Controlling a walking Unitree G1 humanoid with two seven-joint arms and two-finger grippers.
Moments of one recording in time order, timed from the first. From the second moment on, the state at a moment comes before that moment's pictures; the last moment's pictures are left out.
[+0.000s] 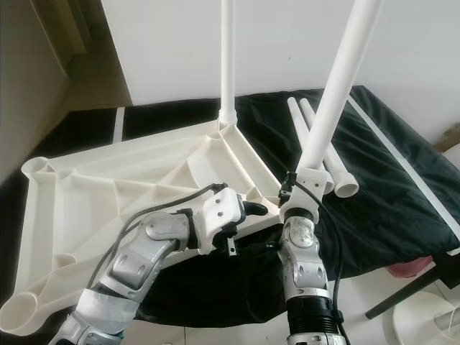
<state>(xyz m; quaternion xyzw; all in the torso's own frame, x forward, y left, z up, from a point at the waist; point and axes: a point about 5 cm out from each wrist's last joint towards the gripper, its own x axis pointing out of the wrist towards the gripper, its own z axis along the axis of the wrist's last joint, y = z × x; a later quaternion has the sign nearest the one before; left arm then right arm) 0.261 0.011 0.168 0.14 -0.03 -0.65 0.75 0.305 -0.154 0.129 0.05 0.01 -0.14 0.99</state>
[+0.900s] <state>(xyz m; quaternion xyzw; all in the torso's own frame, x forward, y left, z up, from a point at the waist) 0.258 0.006 0.167 0.14 -0.03 -0.65 0.74 0.289 -0.171 0.129 0.06 -0.01 -0.02 1.00</state>
